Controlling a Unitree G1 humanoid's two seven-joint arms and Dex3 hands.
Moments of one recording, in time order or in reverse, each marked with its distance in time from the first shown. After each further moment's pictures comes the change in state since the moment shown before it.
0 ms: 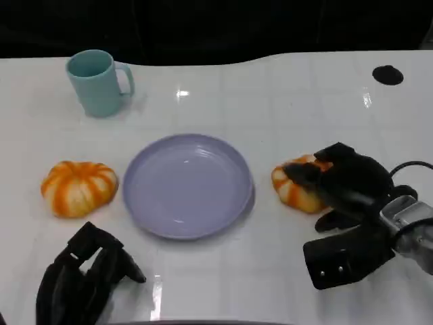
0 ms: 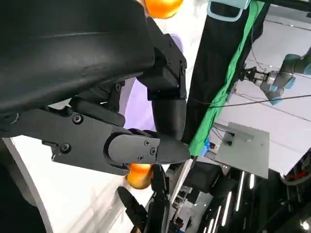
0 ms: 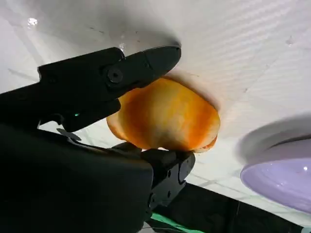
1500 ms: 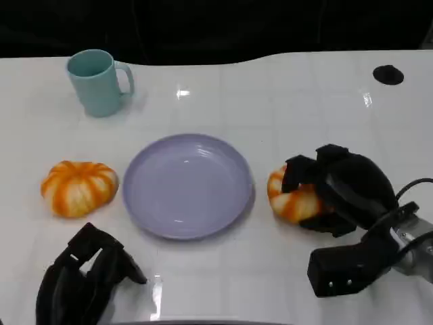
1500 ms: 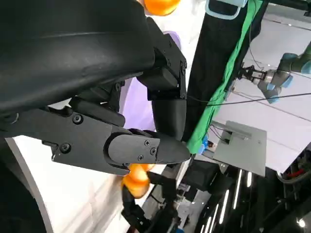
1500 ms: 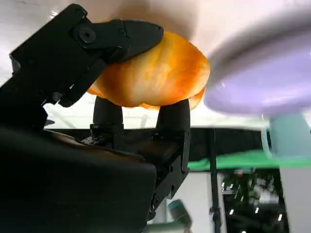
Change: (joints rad) left arm 0.027 -0.011 0.000 -0.060 -0.003 0.038 0.000; right arm 0.010 0.027 -0.034 0.140 0.131 -0.330 -0.411
